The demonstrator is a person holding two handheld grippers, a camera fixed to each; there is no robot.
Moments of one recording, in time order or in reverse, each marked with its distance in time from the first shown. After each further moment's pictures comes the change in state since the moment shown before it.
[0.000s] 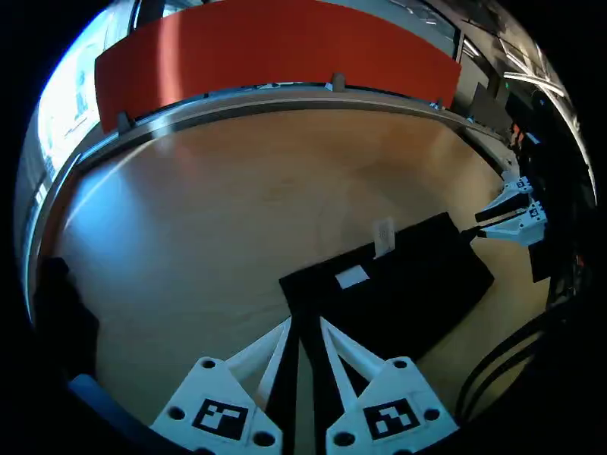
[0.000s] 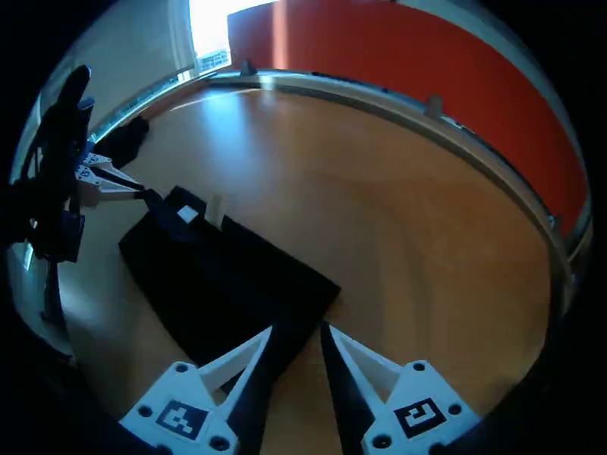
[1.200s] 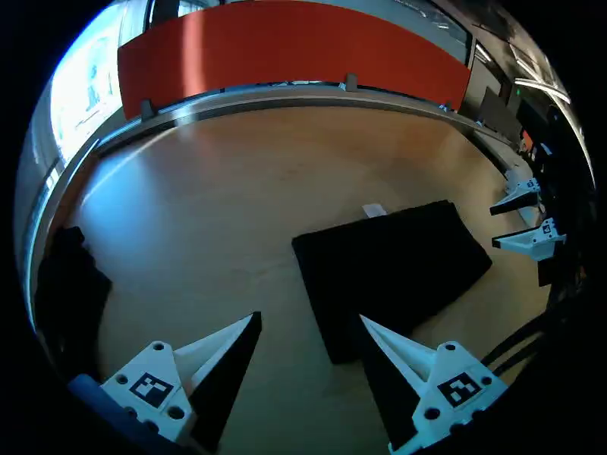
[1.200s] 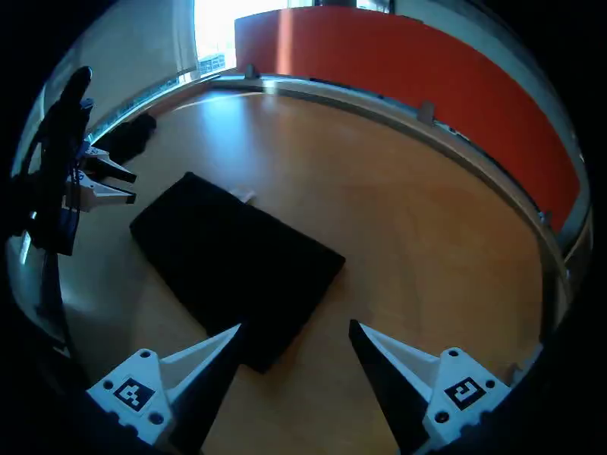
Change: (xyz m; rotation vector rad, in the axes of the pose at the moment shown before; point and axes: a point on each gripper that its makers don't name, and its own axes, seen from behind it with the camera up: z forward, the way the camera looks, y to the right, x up) left arm -0.041 -0.003 -0.037 0.048 -0.002 -0.045; right arm -0.031 -0.020 -0.028 -0.027 0.031 -0.010
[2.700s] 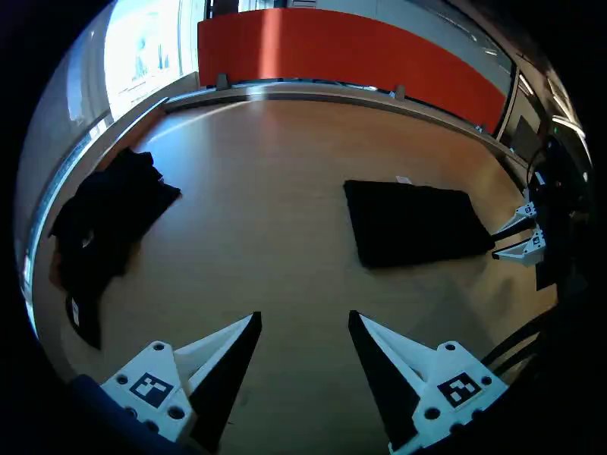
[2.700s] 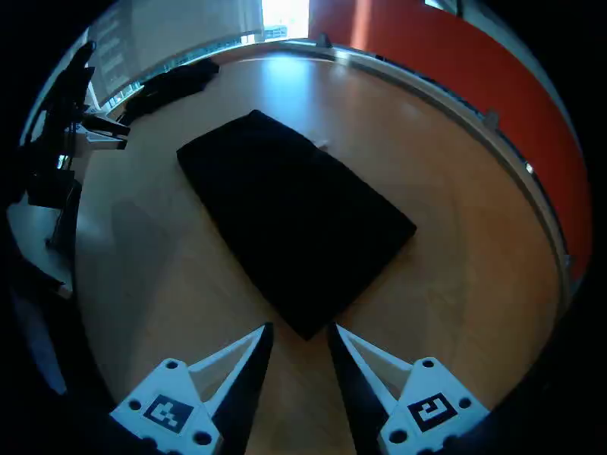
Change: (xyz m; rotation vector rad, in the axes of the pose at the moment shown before) left arm -0.091 -0.030 -0.094 0.165 0.010 -0.189; right arm -0.049 -0.022 -0.004 0.167 -0.121 -0.221
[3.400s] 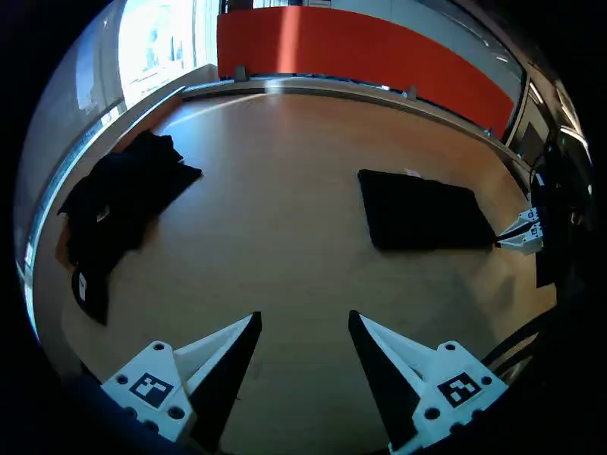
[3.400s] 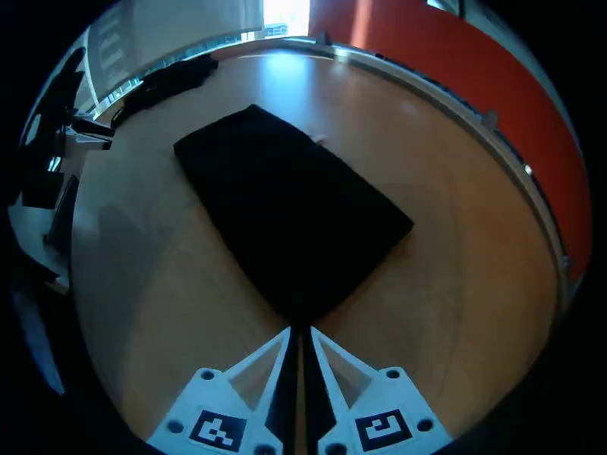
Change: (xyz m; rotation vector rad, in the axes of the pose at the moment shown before) left arm -0.022 -0.016 -0.020 0.031 -0.016 -0.044; right arm -0.004 0.005 -0.002 -0.018 -0.011 -0.016
